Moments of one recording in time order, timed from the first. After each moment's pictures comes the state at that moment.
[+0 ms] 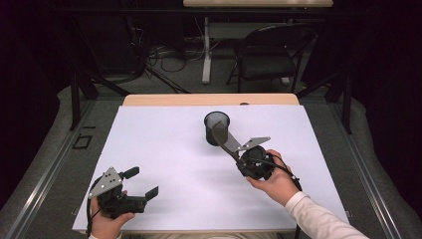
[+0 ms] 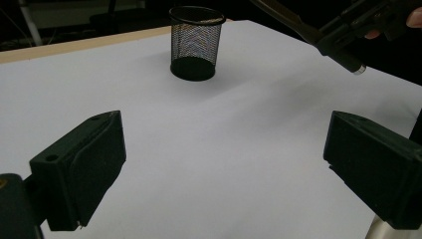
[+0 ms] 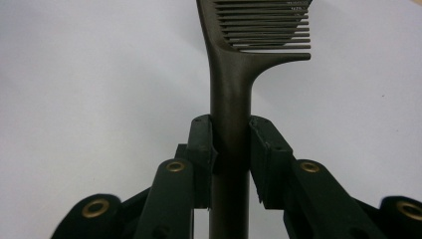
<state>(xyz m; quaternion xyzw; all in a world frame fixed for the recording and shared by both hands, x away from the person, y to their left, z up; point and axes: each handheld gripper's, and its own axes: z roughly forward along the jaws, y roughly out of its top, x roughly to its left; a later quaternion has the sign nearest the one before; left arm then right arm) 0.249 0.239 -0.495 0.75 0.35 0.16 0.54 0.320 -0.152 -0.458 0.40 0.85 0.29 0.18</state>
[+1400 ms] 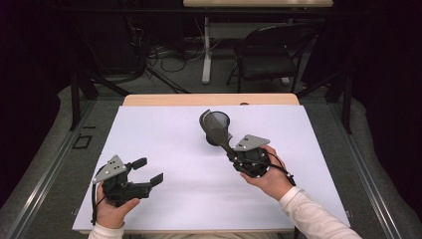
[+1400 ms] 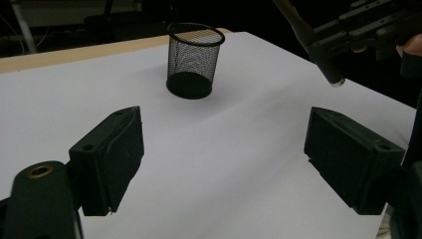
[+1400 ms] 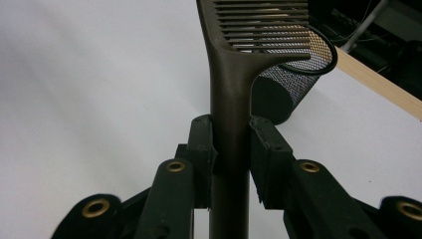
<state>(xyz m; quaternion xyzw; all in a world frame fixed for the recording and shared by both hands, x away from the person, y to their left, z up) 0.273 0.225 -0.474 0.74 0.36 0.15 0.55 0.319 -0.140 -0.449 0.32 0.84 0.38 0.24</state>
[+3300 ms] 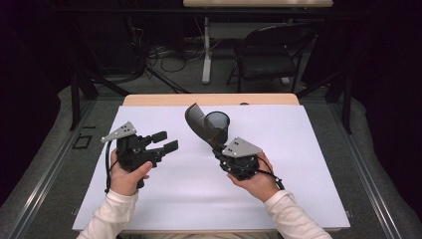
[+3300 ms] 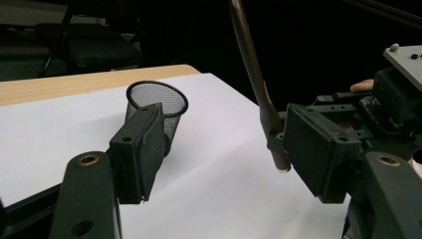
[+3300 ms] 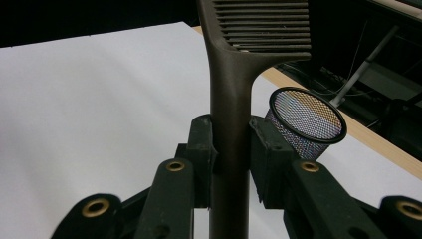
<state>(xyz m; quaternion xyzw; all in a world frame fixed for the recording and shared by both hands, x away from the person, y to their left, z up) 0.325 0.192 -0.421 0.71 0.36 0.06 0.61 0.307 -0.111 -0.445 0.28 0.80 0.45 0.28</state>
